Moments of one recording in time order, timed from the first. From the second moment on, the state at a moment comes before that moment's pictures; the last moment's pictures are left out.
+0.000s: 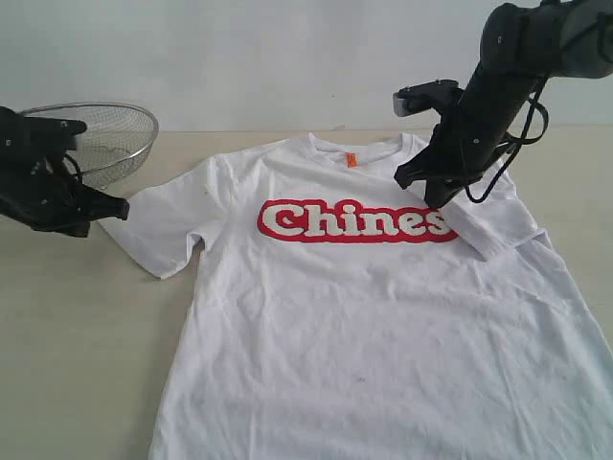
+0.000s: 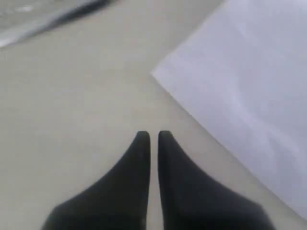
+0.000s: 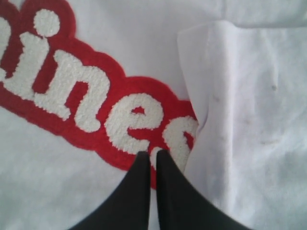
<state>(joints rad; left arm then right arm) -0.05 2.03 -1.20 0.23 0.38 -0.22 0.06 2.21 -1.74 0.17 0.95 -0.39</state>
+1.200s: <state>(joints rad) 0.20 2.13 -1.19 -1.18 0.61 1.02 0.06 2.21 -1.74 0.19 0.98 -0.43</state>
